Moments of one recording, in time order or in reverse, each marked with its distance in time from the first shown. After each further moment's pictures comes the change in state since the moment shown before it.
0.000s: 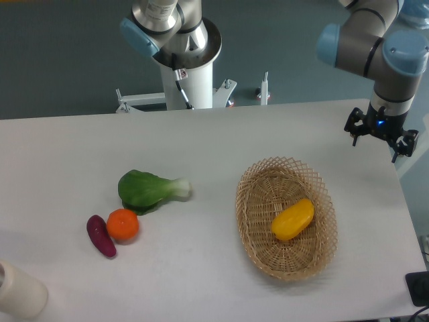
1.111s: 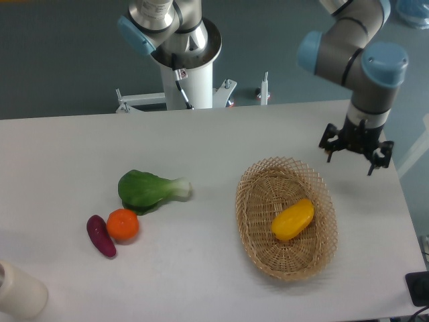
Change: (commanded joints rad) arm -0.150 0.009 -0.057 0.015 -0.080 -0.399
